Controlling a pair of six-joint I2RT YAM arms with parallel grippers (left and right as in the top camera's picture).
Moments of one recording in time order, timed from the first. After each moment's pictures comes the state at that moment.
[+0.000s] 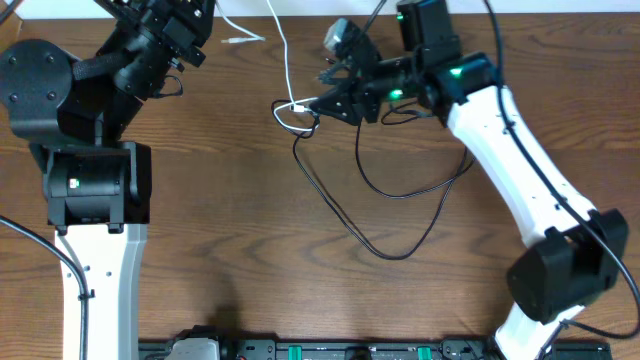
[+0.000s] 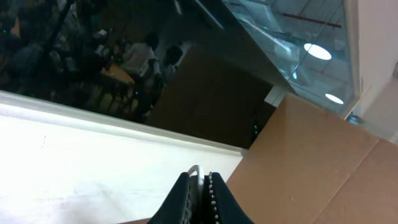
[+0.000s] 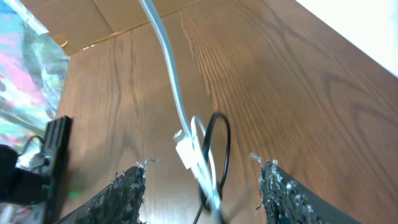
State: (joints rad) left arm 0.01 1.26 1.51 0.07 0.65 -0.78; right arm 0.42 1.89 1.76 -0.62 -0.89 -0.35
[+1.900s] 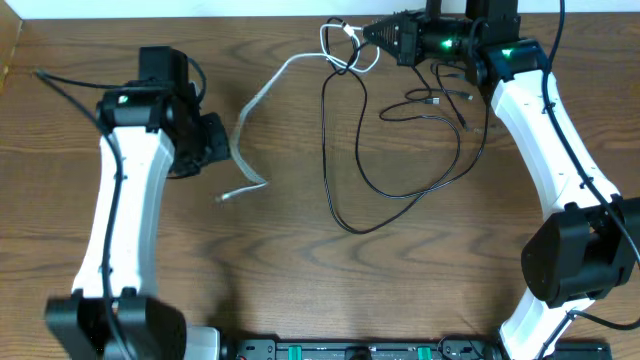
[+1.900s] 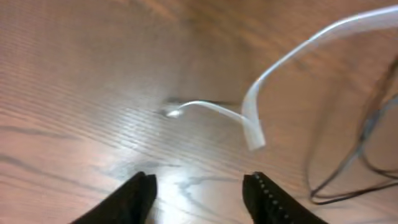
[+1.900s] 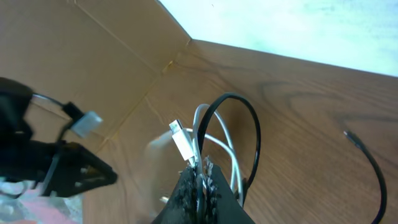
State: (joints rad) left arm 0.01 1.60 1.52 -1.26 0.07 -0.32; right arm 0.20 1.92 1.76 -0.34 -0.91 0.28
